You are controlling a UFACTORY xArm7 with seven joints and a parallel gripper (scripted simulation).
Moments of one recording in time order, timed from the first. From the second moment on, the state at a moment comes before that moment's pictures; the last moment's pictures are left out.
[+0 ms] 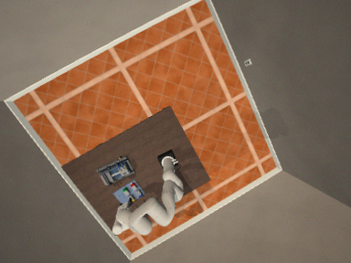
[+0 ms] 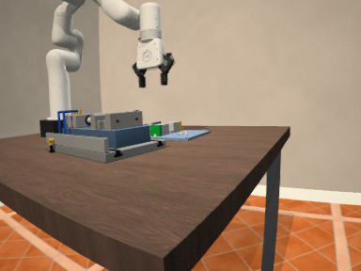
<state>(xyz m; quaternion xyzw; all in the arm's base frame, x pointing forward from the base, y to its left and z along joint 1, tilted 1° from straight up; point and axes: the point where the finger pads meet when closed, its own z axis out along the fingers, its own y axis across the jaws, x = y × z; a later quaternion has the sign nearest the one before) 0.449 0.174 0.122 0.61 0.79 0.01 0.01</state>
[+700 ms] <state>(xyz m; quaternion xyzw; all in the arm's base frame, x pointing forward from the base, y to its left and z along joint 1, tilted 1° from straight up) 0.440 0.187 0.185 0.61 0.79 0.01 0.01</state>
